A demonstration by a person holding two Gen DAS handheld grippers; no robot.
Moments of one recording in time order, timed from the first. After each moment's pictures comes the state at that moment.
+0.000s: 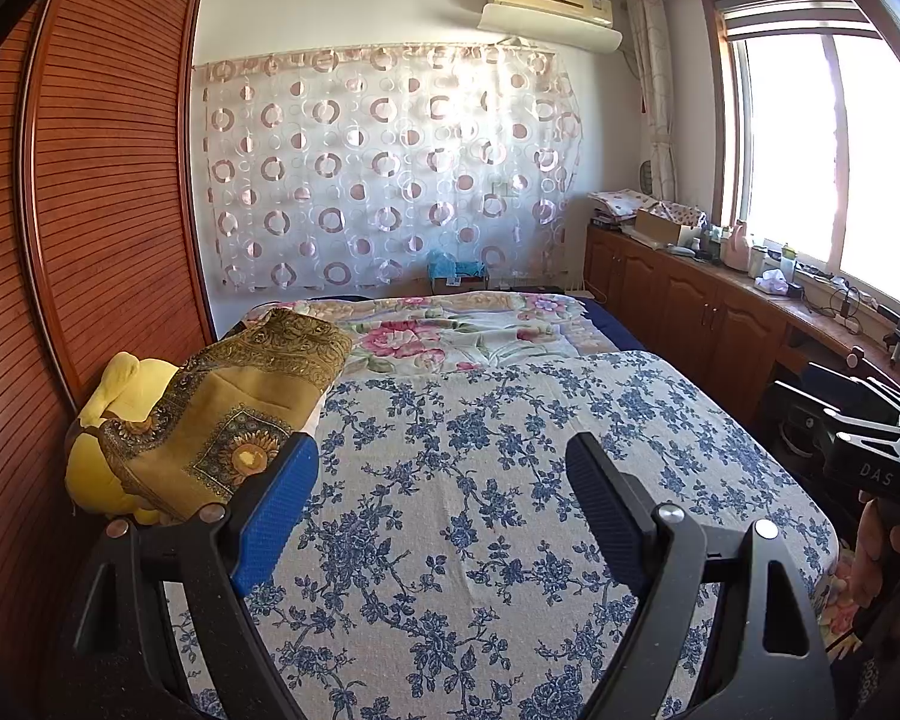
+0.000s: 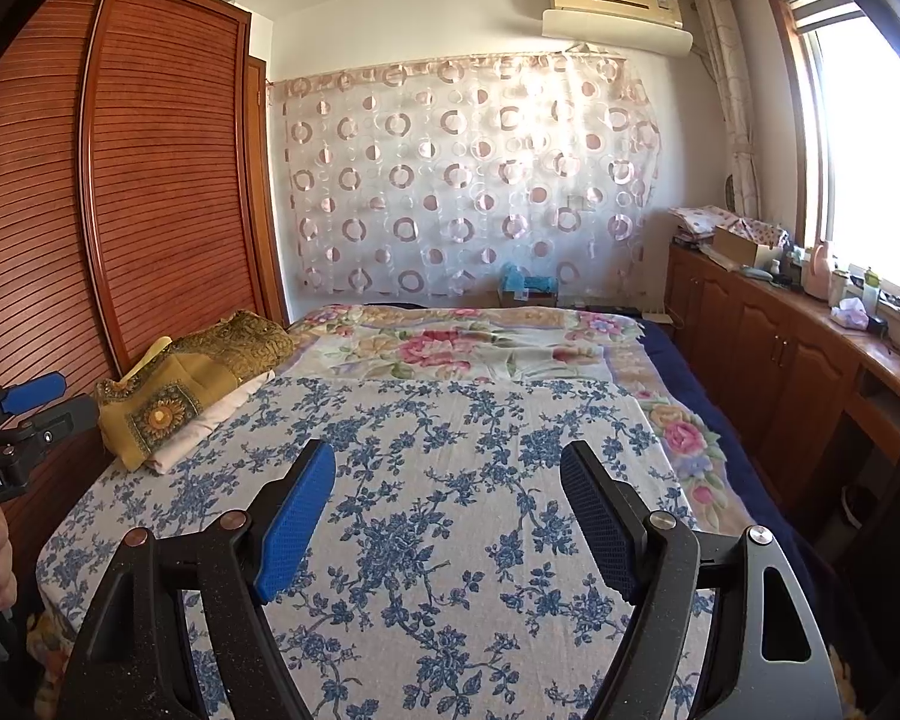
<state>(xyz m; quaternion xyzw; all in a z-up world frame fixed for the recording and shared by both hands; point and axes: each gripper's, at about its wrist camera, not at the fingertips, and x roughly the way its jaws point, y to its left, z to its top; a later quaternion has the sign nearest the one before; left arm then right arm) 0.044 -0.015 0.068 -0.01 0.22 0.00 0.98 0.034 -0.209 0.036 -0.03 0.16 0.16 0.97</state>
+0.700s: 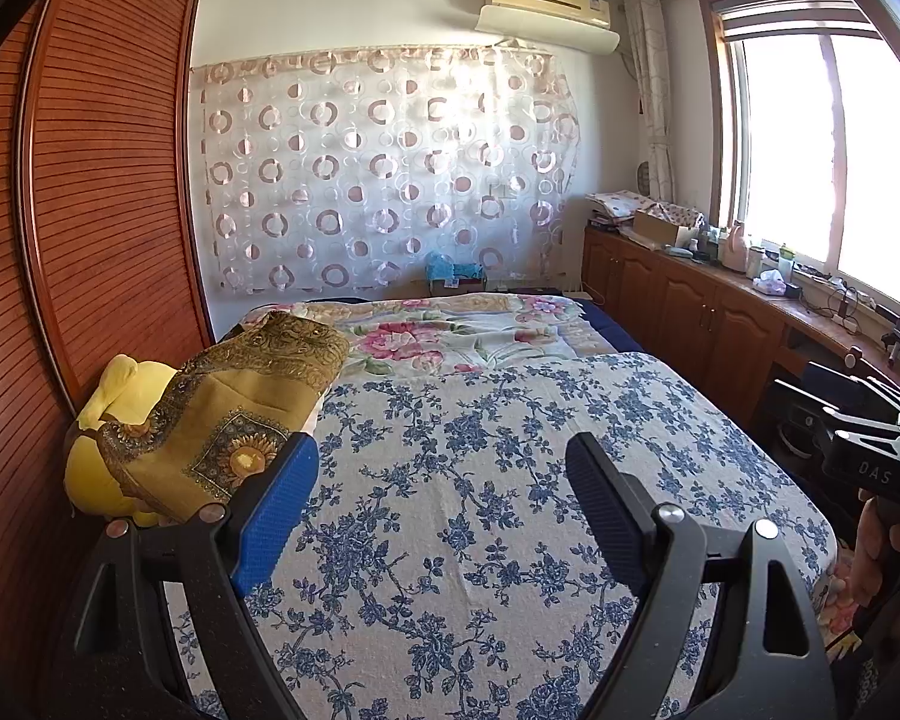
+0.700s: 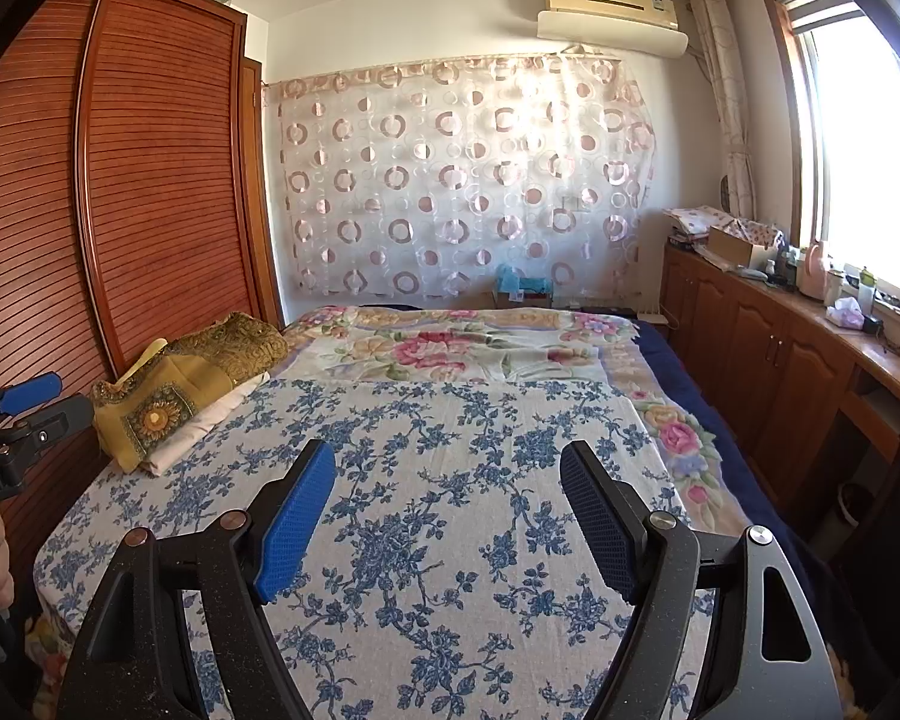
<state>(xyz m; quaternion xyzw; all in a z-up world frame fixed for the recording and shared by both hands) 0.044 -0.018 0.071 -0.01 0.22 0.00 0.98 0.033 -0.215 0.035 -0.03 0.15 0.16 0.98</state>
